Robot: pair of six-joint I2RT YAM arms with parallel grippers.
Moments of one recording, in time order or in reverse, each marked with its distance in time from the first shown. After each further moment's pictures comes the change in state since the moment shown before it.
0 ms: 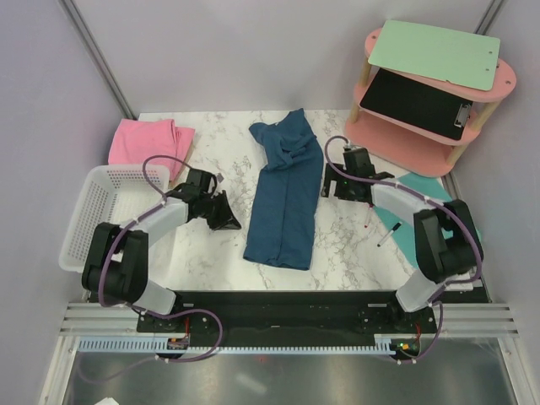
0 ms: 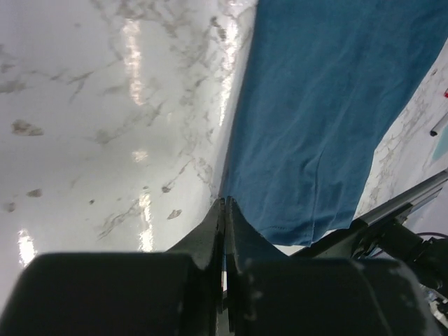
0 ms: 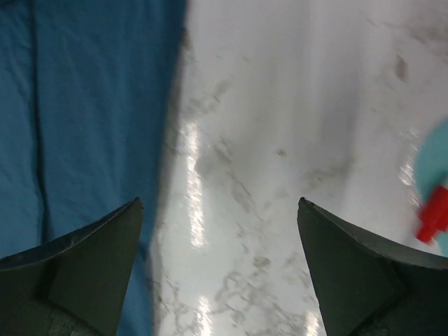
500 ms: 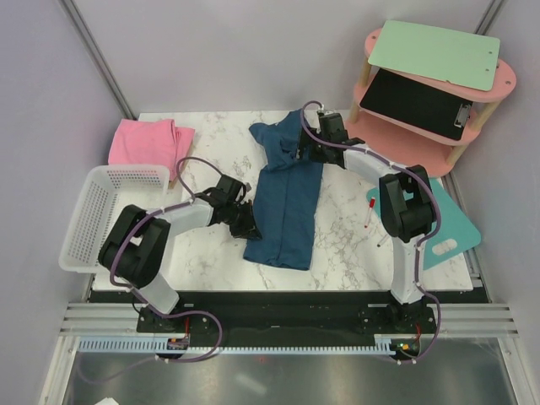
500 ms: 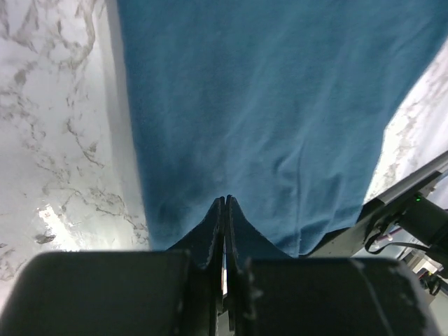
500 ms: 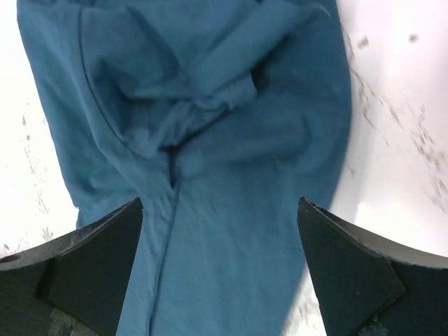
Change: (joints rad) left arm -0.242 0.154 0.050 0.100 -0.013 -0.077; right arm 0.074 0.492 0.621 0.040 -0.083 0.001
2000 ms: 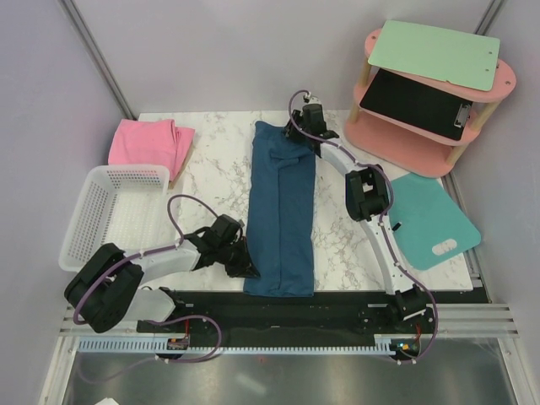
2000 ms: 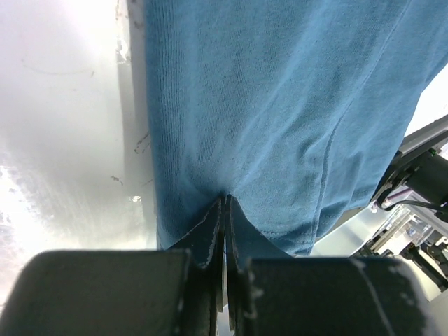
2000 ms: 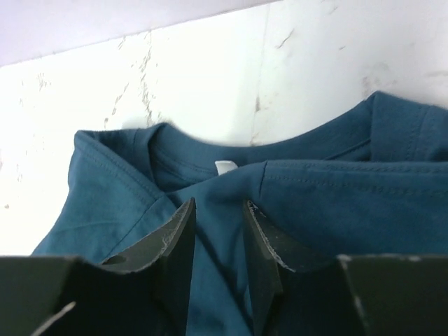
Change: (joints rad) left arm -0.207 -0.318 -0.409 0.119 -0.046 -0.322; right arm -0.005 0.716 0.875 0.106 -0.048 0.114
